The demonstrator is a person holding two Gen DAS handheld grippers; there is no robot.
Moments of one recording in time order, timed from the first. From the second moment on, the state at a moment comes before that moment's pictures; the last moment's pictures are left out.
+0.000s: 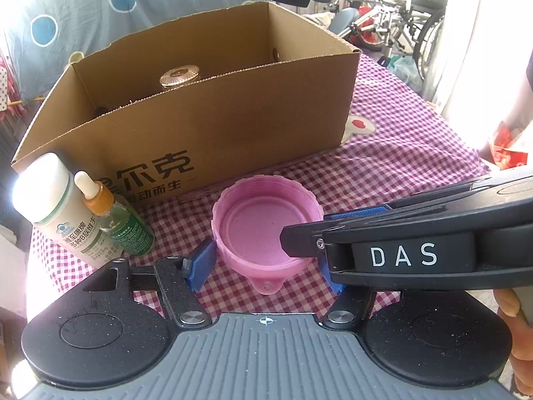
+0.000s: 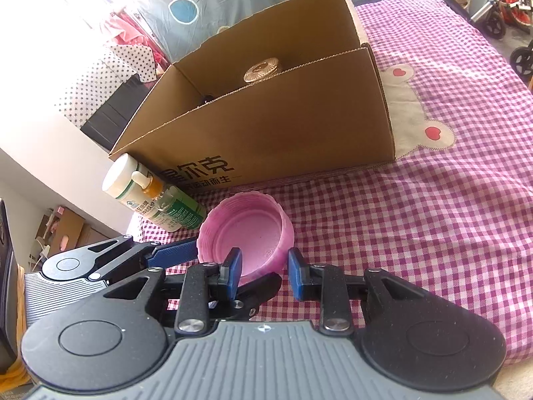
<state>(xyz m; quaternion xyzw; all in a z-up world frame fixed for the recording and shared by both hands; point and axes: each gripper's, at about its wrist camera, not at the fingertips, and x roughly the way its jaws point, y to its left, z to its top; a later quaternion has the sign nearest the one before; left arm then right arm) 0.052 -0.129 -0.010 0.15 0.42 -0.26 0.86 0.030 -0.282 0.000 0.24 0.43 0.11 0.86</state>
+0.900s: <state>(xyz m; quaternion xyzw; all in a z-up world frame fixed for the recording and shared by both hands) 0.022 -0.095 0.073 0.14 0.28 -0.23 0.92 0.004 -0.240 0.099 0.18 0.32 0.13 0.92</state>
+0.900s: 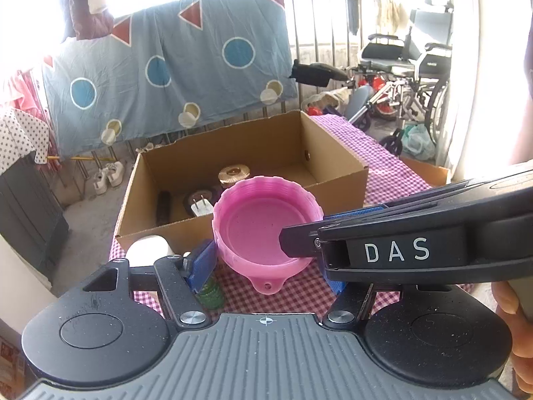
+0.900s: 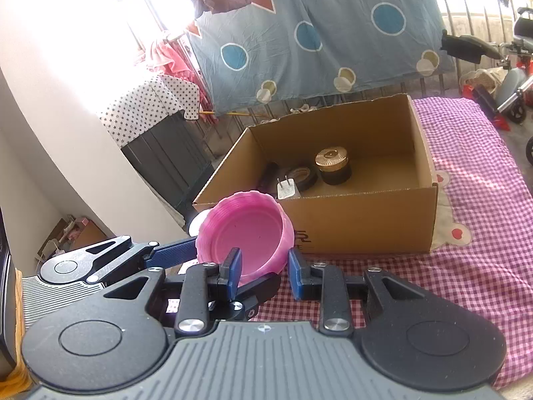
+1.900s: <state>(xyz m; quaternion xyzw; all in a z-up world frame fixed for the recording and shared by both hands) 0.228 -0.153 0.025 0.12 0.52 -0.25 0.81 0.266 -0.269 0.058 0.09 0.56 0.14 0.81</state>
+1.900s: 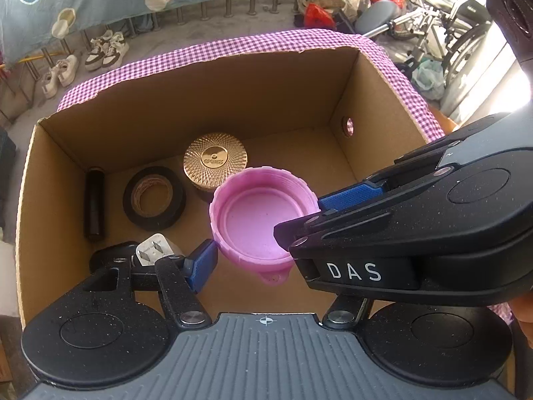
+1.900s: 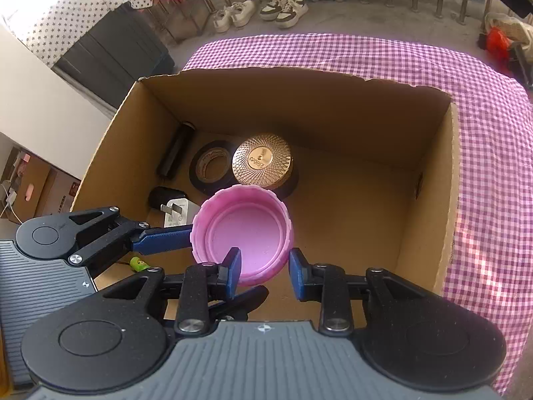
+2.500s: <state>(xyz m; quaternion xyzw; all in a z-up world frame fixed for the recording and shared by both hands) 0.231 -0.155 0.024 0.07 0.55 -0.22 0.81 0.270 -0.282 0.052 0.14 0.52 0.16 0.83</state>
